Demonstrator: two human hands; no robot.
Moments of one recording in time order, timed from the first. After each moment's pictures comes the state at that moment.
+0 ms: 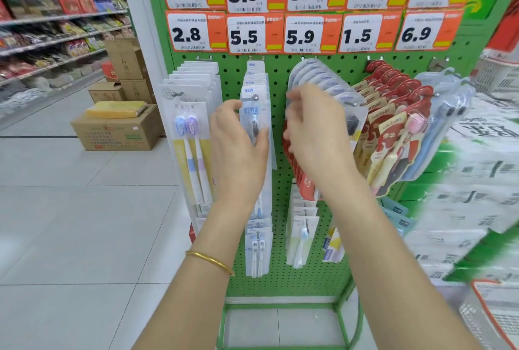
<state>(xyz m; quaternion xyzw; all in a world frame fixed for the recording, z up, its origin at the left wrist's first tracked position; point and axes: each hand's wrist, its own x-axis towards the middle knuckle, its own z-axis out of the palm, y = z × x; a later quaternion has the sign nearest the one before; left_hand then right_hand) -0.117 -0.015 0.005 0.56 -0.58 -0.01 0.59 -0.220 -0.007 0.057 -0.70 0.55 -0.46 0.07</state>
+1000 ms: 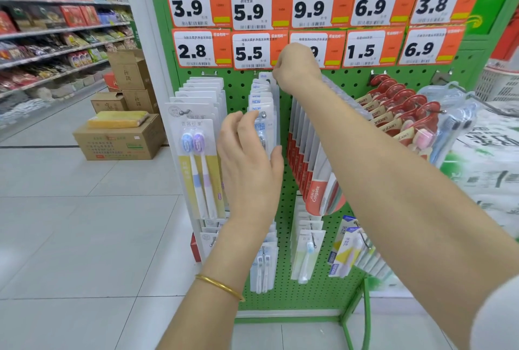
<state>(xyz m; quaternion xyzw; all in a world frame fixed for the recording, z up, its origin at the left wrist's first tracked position) -0.124 -0.013 0.003 0.55 -0.61 0.12 0.56 -0.195 -0.139 0.127 -0.69 0.65 -0.31 0.03</state>
